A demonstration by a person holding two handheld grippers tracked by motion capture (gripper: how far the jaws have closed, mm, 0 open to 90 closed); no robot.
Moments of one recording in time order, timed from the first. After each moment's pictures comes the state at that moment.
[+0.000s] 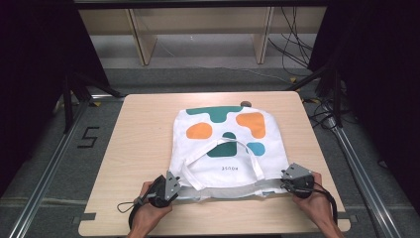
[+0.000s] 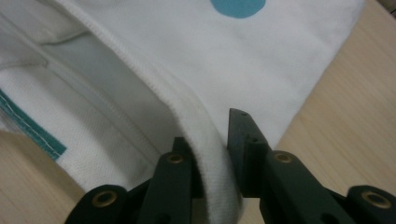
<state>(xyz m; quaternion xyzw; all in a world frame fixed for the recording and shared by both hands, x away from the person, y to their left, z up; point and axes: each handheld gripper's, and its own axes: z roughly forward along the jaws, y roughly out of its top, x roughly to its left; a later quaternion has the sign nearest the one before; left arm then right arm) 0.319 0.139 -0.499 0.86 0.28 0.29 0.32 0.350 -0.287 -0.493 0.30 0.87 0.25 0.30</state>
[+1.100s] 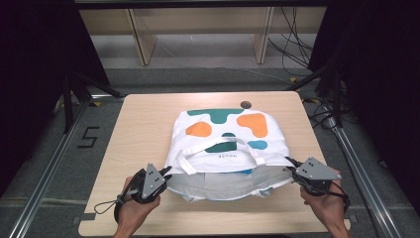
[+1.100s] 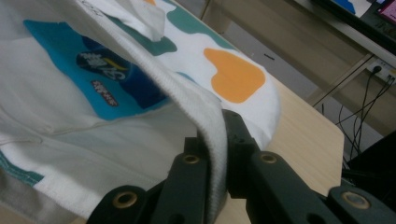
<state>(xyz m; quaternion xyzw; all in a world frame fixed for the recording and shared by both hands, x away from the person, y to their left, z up) 0.311 0.164 -0.447 0.81 0.27 0.33 0.41 0.321 -0.284 -0.417 0.28 0.80 0.37 0.37</state>
